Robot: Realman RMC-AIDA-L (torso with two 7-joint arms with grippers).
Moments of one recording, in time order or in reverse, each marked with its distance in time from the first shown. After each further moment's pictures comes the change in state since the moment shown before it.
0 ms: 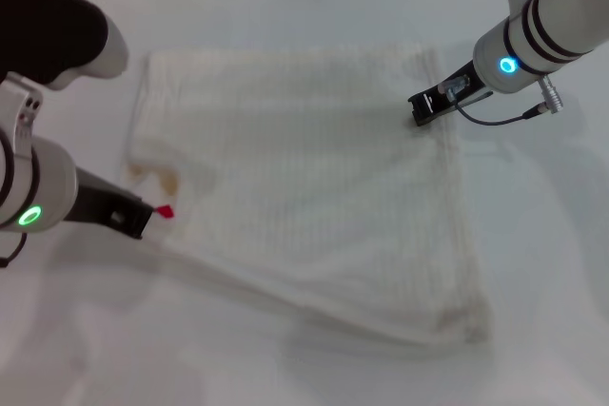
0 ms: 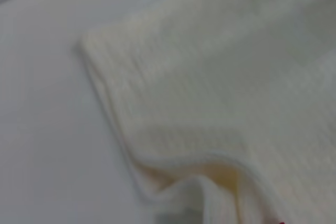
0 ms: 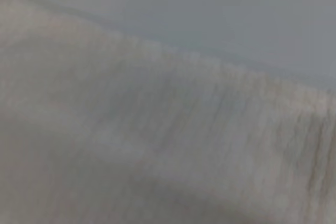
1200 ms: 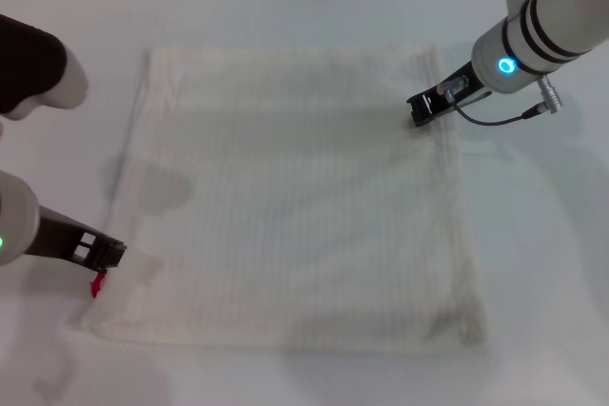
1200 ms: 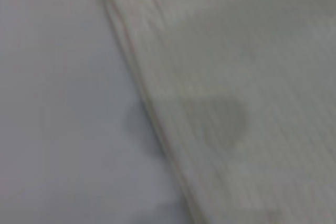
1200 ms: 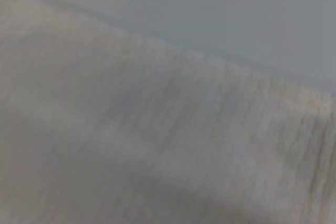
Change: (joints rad) left arm 0.057 0.002 -0.045 -0.014 0.000 -0.106 -0.011; right arm 0.000 0.001 -0.009 -0.006 0.000 -0.005 -0.003
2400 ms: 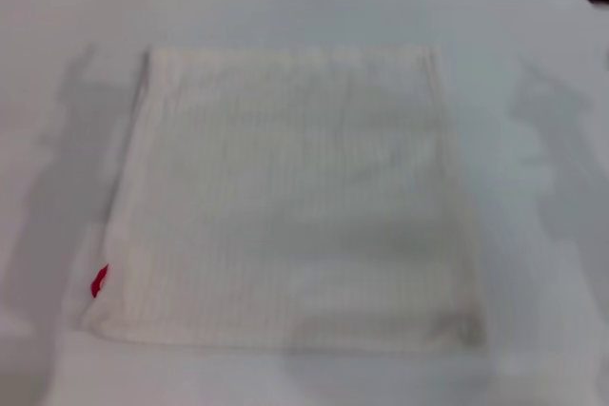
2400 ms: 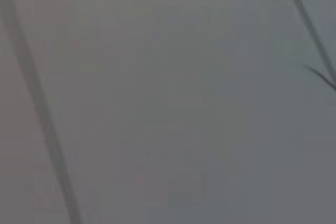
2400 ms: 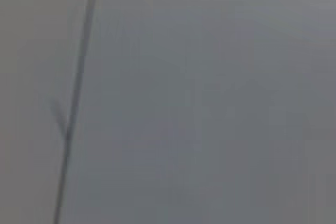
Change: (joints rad) left arm 0.250 -0.012 0.041 0.614 -0.026 2.145 0.300; right arm -1.065 0.012 -0.765 -0.653 0.050 1.759 0.063
